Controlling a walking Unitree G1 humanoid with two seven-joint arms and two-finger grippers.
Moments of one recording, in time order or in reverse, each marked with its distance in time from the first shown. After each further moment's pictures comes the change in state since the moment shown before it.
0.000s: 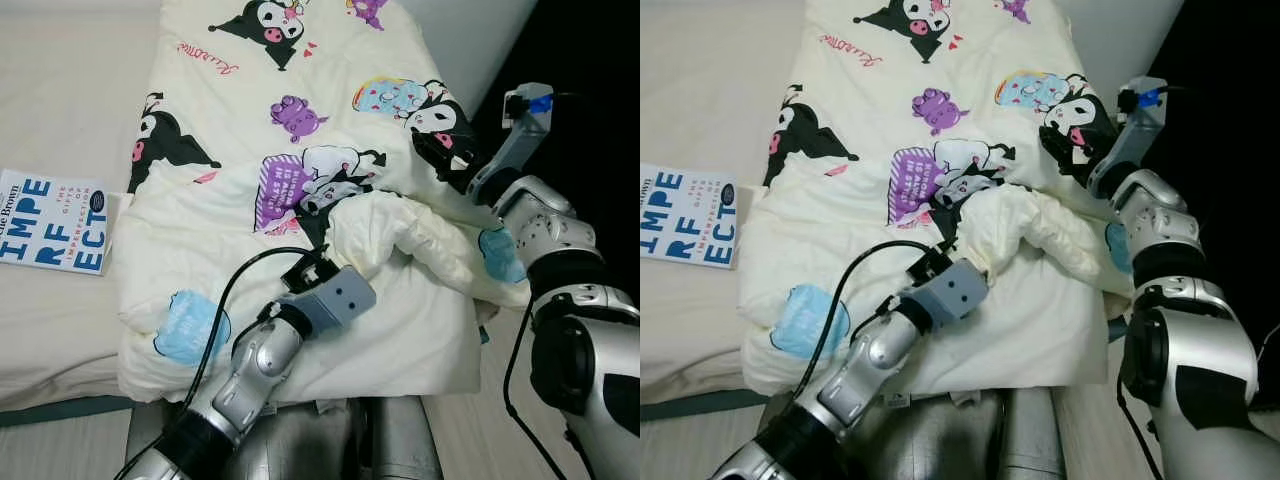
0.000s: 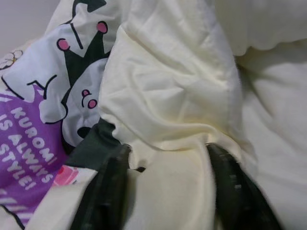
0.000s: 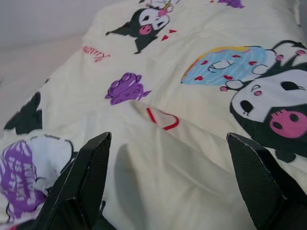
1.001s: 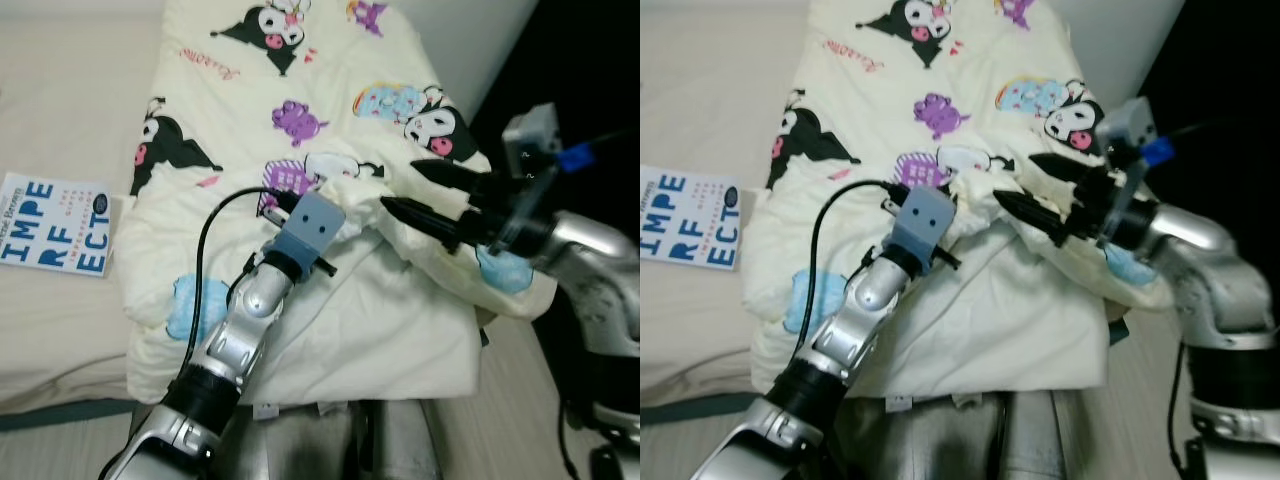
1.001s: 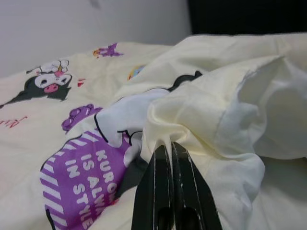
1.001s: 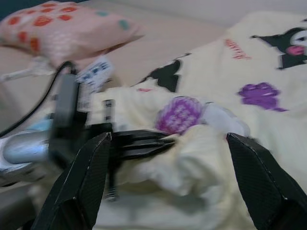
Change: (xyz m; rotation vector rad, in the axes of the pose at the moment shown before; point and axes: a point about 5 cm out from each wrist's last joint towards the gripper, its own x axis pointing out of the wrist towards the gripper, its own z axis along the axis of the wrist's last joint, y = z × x) left arm 0.026 0.050 0.021 -0.227 -0.092 0.170; right arm -0.088 0.071 0.017 -0.225 0.075 0.590
